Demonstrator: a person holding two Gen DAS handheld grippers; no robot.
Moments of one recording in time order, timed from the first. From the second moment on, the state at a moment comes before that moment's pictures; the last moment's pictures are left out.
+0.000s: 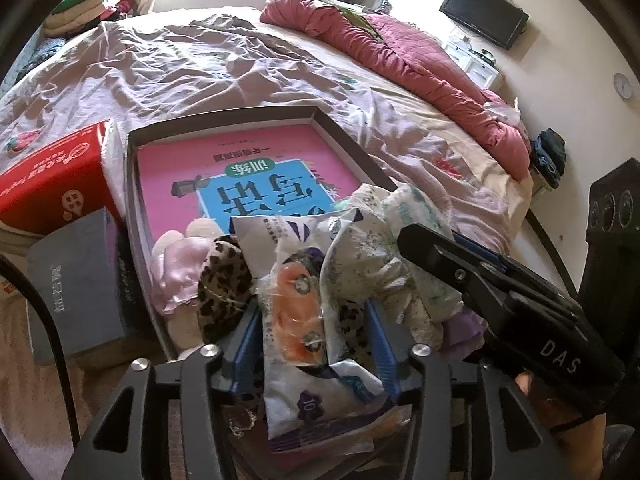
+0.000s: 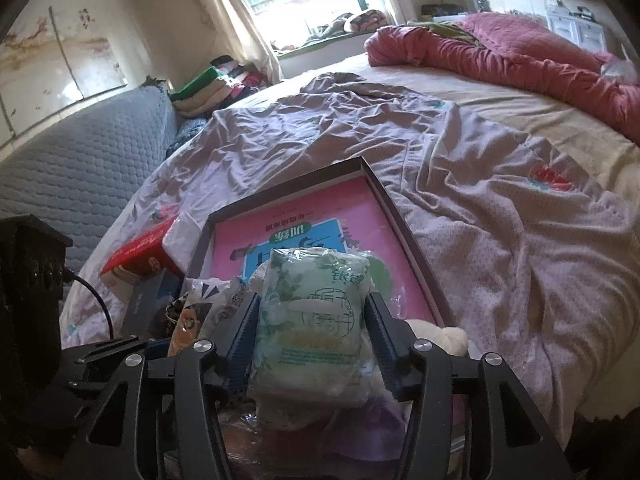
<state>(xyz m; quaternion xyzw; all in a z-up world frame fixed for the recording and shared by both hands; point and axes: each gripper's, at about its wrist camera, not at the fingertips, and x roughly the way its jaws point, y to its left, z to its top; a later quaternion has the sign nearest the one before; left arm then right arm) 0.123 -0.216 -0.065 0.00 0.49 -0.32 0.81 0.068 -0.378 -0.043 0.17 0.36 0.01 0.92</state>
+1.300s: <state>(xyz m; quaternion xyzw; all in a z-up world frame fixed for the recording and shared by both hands) 0.100 -0.172 0.007 -0.02 0.43 -0.29 0.85 0.031 -0.372 0.017 0.14 0.31 -0.02 0.94</state>
